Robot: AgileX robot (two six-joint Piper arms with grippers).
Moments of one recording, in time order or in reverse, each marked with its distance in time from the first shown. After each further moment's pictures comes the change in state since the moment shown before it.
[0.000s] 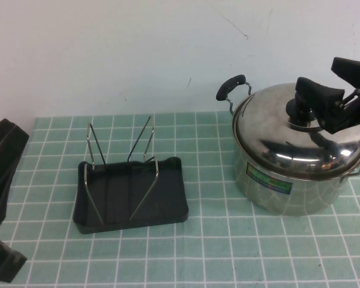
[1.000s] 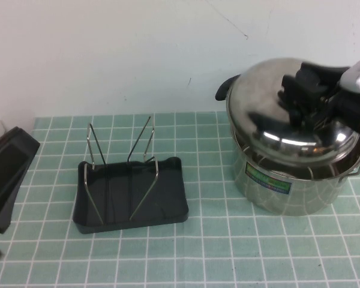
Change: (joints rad) right arm 0.004 0.219 -0.128 -0.035 -0.152 -0.065; left arm 0.000 0.000 0.000 0.068 0.006 -0.417
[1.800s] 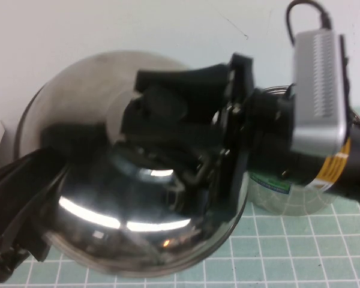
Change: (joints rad) right arm 0.599 -0.330 -0.043 -0.102 -0.049 0.192; left arm 0.000 0.005 0.000 0.259 -0.045 -1.107
